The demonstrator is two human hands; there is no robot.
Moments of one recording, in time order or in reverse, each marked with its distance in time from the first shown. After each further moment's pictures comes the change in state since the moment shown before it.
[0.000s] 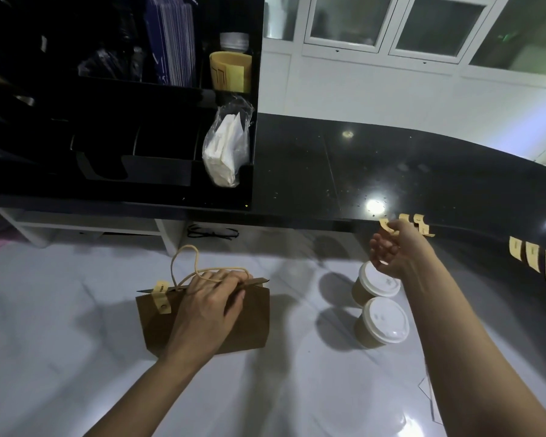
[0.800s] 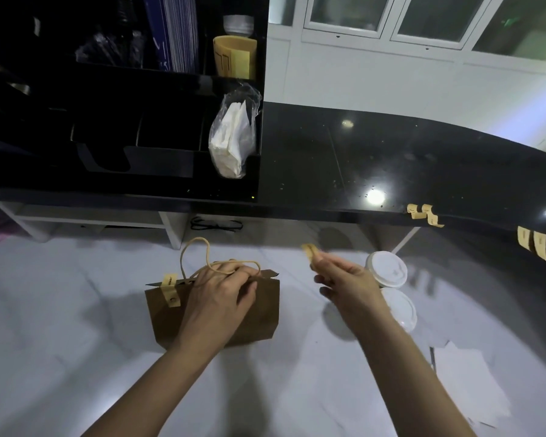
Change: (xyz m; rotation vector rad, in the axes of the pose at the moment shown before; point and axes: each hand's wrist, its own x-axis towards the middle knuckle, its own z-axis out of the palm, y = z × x) left_hand 0.006 0.002 -0.004 0.009 -0.012 0.006; right_hand -0.082 0.121 0.033 -0.261 -0.259 -0.301
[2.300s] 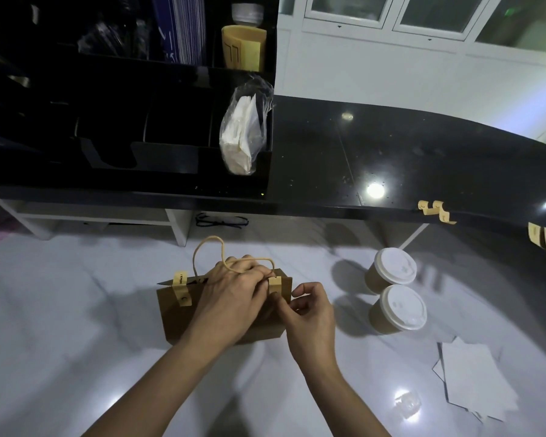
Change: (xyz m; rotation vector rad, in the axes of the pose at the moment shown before) left_hand 0.010 -0.002 -0.007 0.021 -0.152 -0.022; right_hand -0.032 0.079 0.066 -0.311 0.182 -0.217
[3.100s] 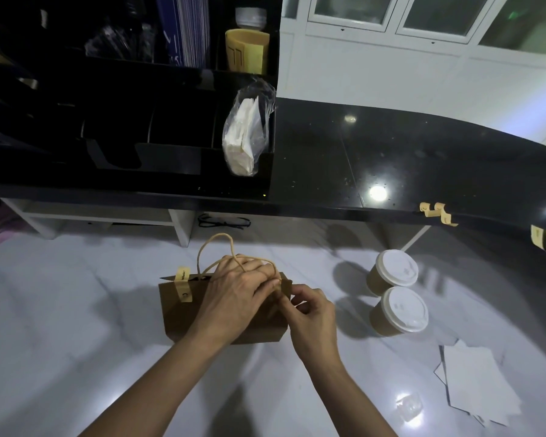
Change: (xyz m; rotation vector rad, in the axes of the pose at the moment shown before) left_hand 0.005 -0.003 0.004 0.016 0.066 0.150; right_hand 0.012 0.011 -0.001 -0.015 -0.089 -0.078
